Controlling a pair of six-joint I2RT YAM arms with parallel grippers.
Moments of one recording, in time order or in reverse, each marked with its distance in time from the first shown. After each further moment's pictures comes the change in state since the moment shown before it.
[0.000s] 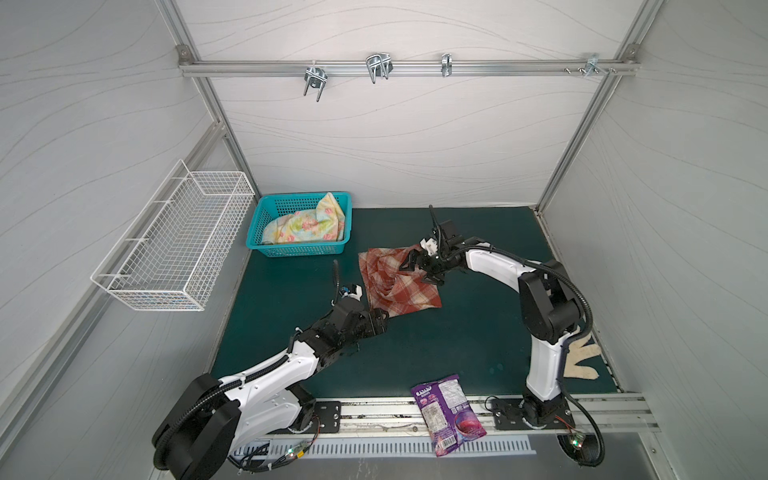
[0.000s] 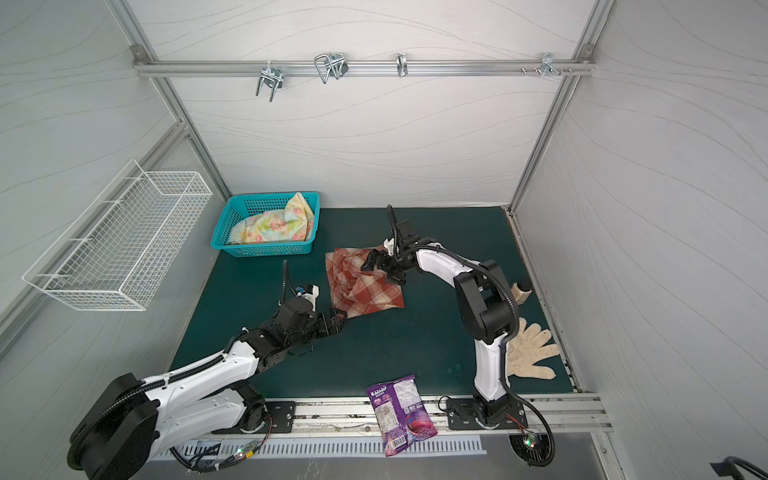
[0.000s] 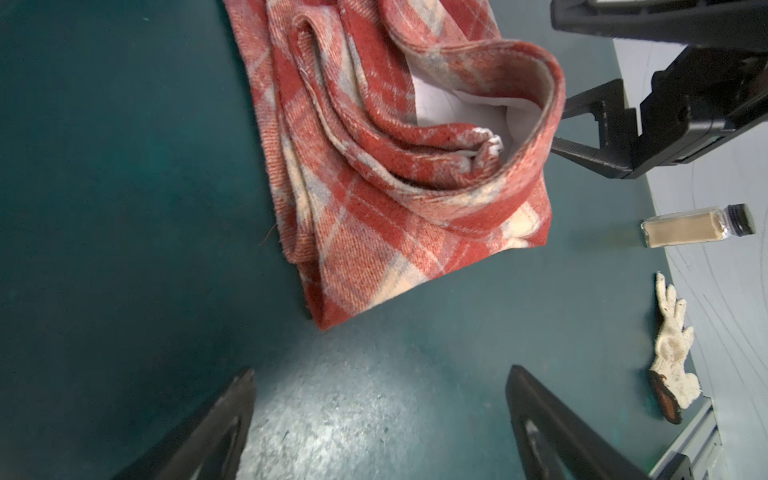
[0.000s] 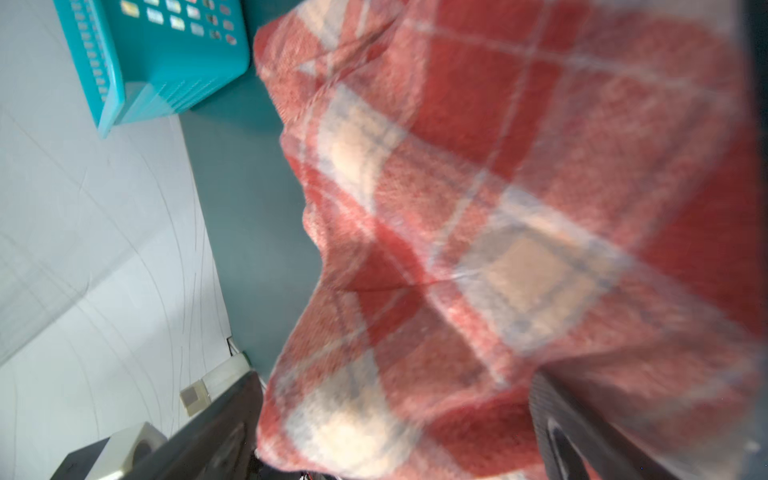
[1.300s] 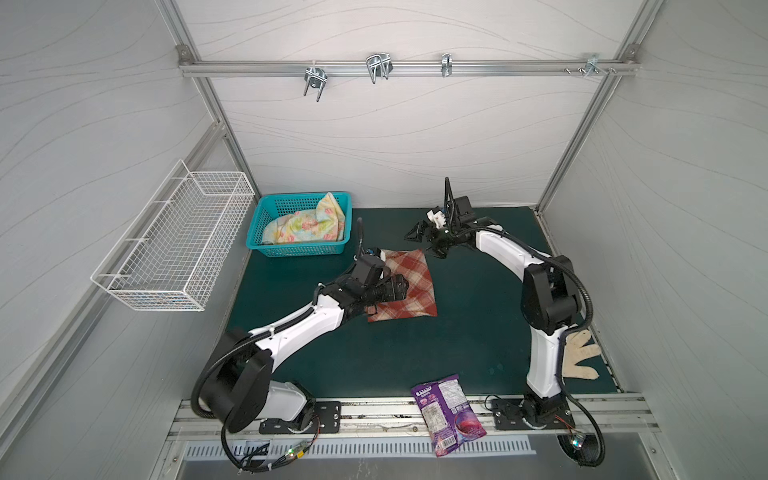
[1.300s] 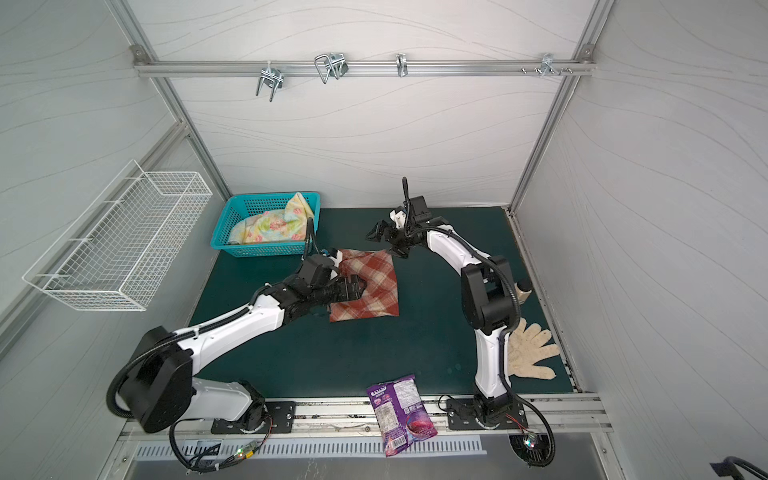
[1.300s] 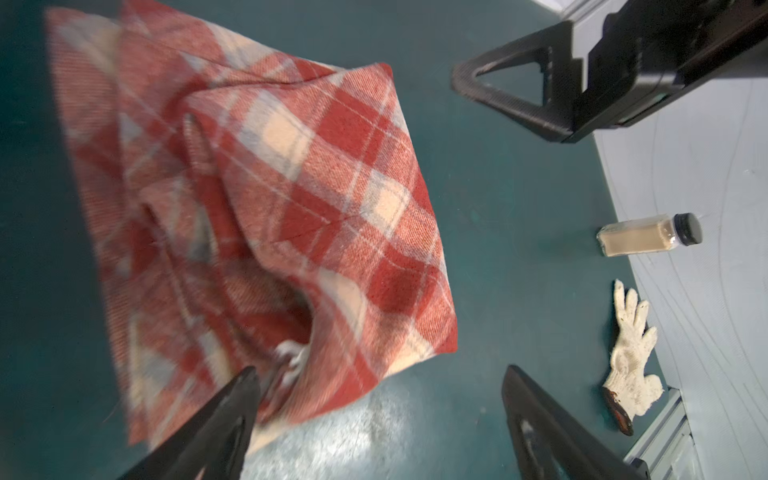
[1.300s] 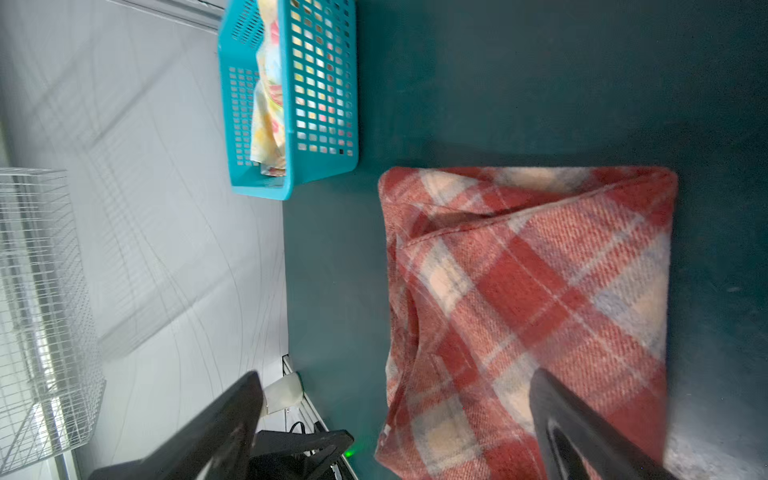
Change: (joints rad) left arm 0.039 0.377 0.501 -0.154 0.107 0.133; right arm -0.127 0.082 0.251 -0.034 -0.120 -0.044
